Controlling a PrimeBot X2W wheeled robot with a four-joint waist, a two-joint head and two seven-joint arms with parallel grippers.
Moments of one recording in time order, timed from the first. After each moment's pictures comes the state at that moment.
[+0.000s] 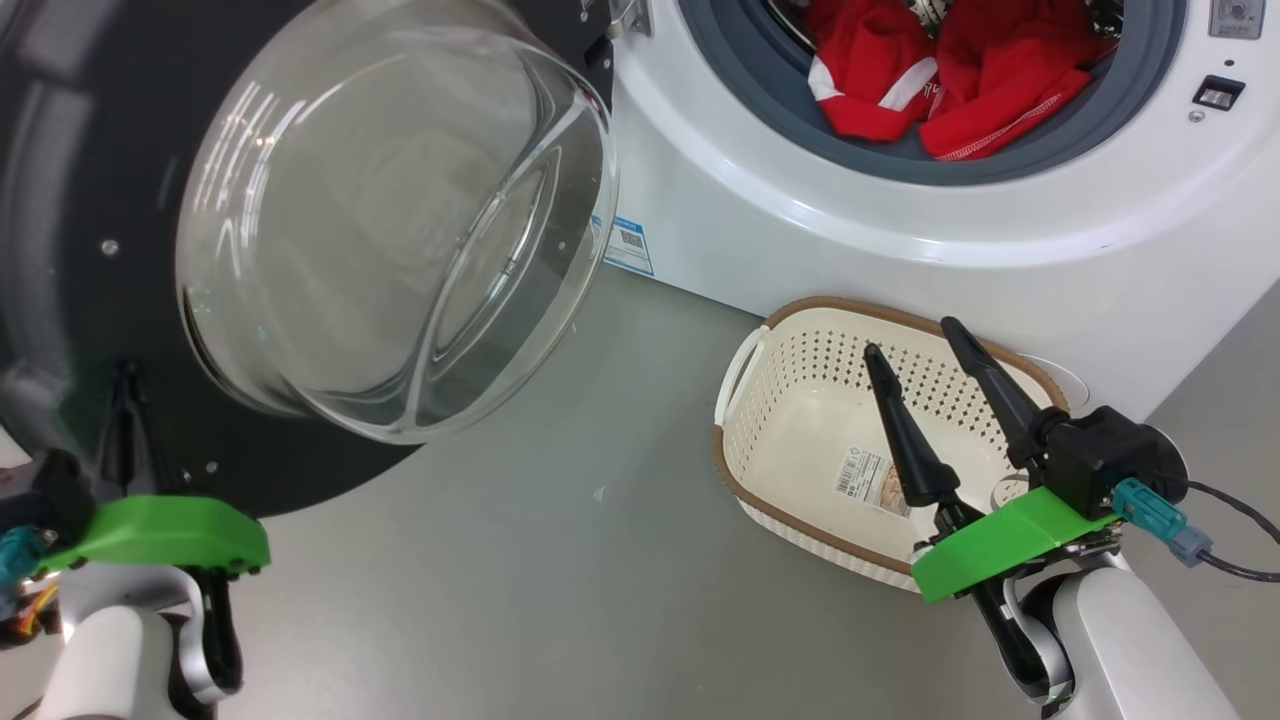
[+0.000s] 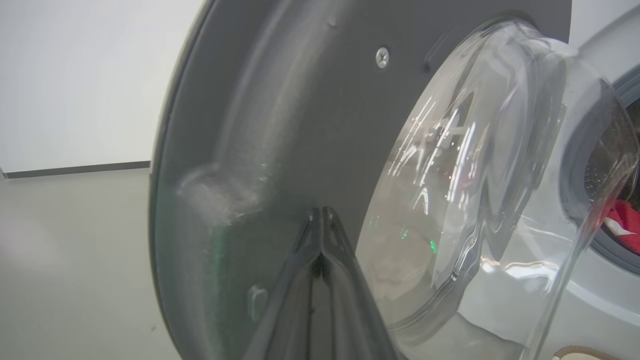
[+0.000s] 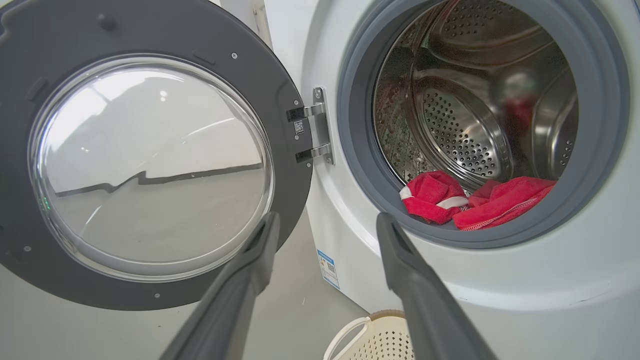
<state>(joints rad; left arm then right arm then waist) -0.39 0.19 0.01 0.41 -0.40 0.21 -0.25 -0.25 -0.06 0.13 0.17 0.24 0.13 -0.15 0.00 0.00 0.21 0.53</state>
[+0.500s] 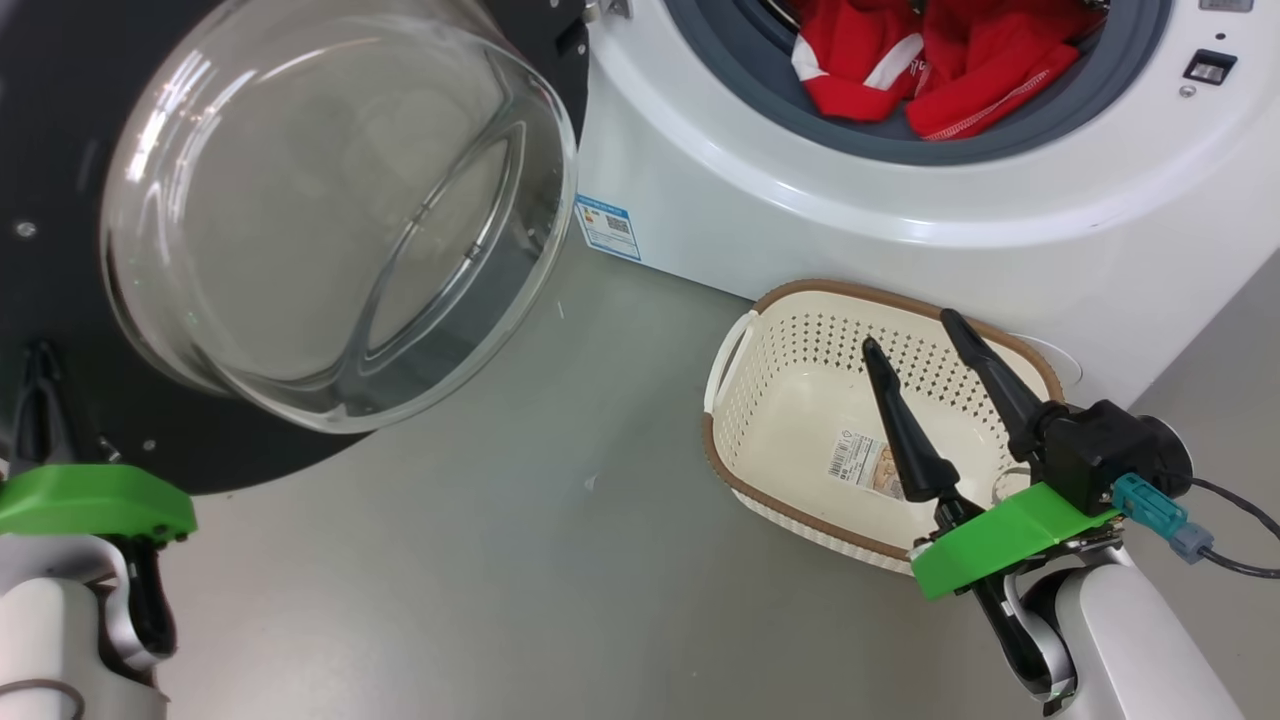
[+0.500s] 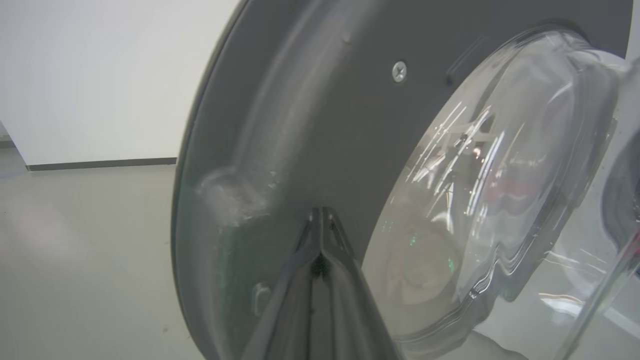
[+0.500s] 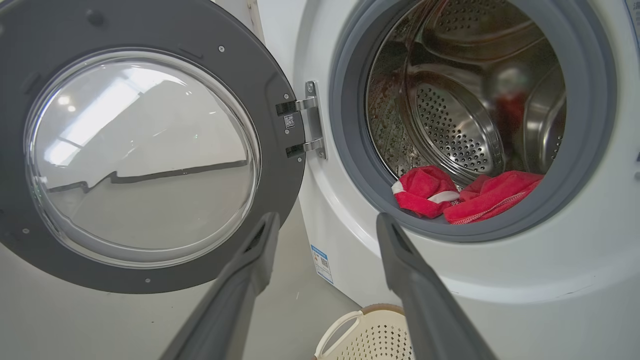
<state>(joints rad) -0.49 0.19 0.15 0.55 -0.37 0.12 -0.25 -0.25 -0.06 0.13 0.14 0.23 0.13 -0.13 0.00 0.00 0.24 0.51</state>
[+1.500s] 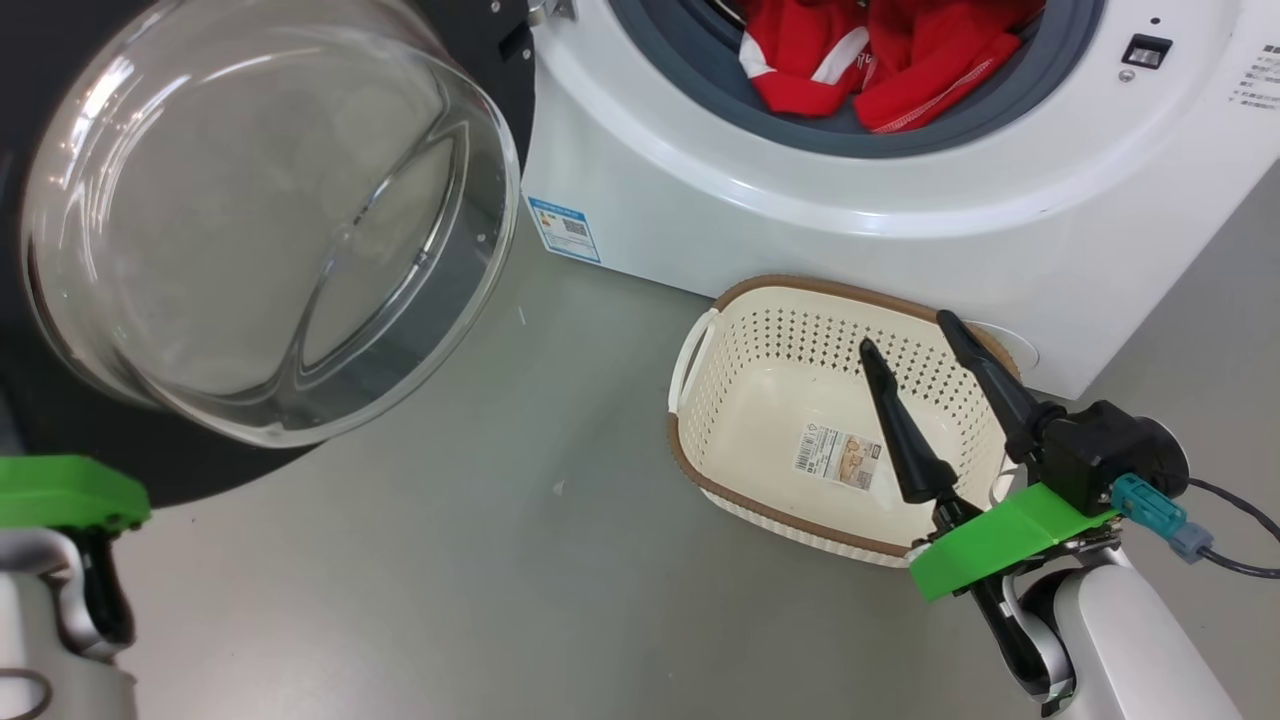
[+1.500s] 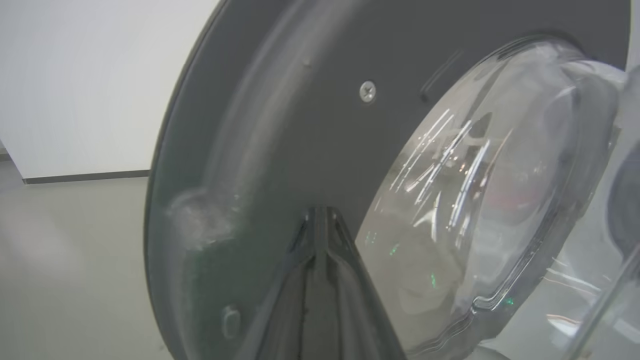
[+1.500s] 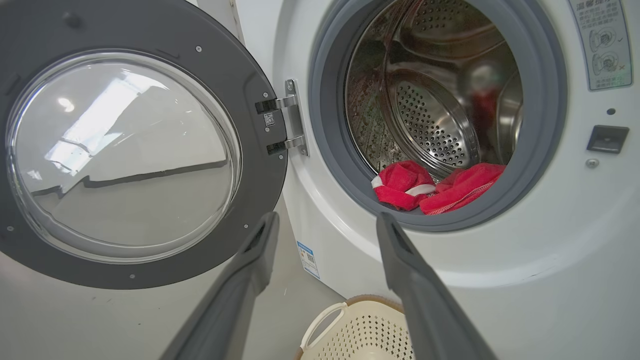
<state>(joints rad) -0.54 0.15 0.33 0.60 -0.22 0.03 -0.26 -0.25 -0.06 0.13 0.14 0.23 0.13 -0.13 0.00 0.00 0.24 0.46</state>
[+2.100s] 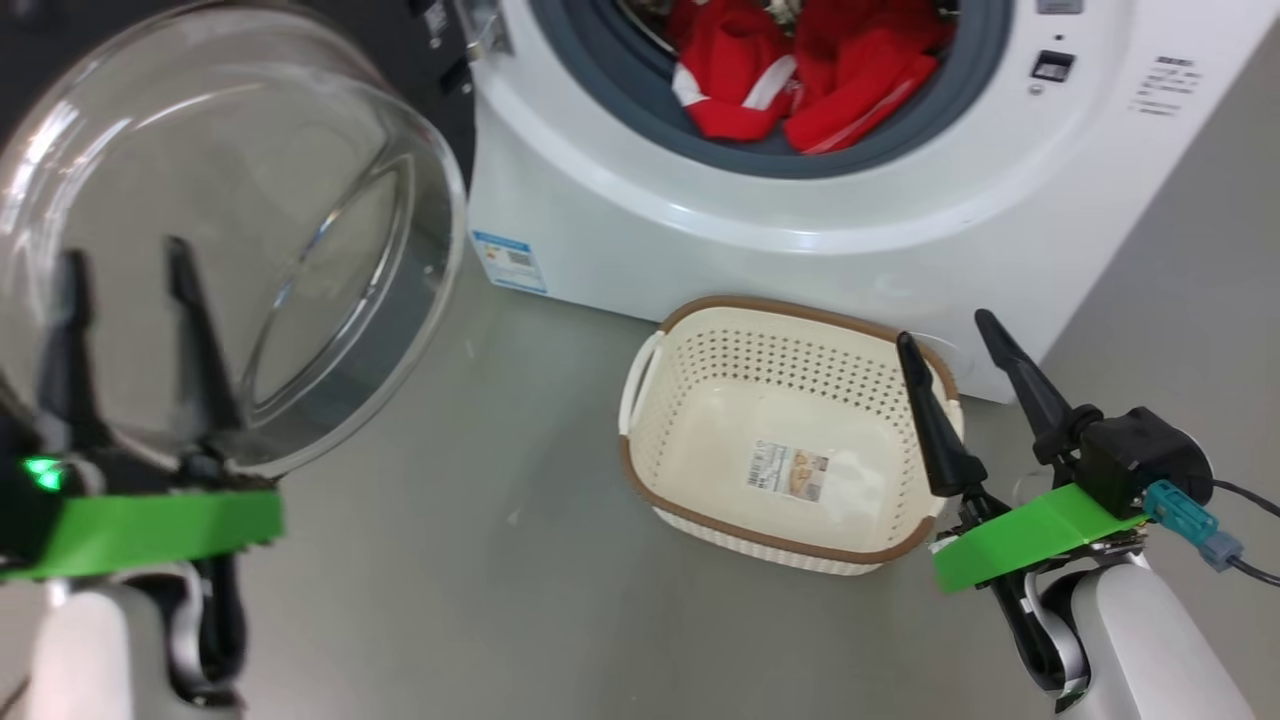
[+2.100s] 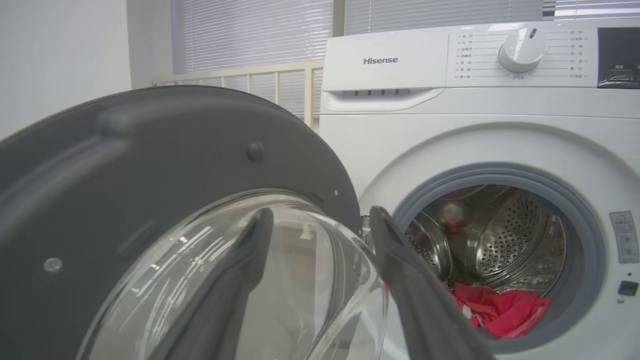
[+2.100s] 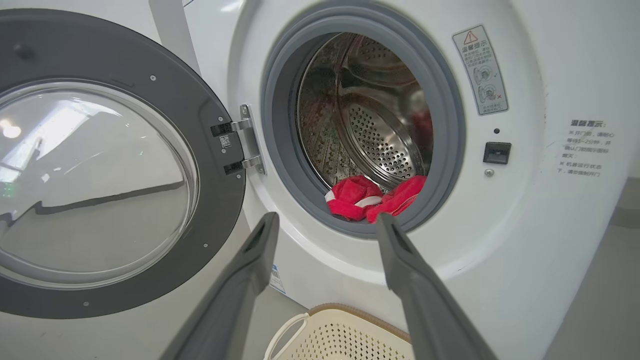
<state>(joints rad) -0.40 0.04 0.21 0.12 -0.23 -0.10 -0.26 -0.25 -0.06 0.09 0.19 0.25 0.13 -0.20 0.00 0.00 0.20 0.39</state>
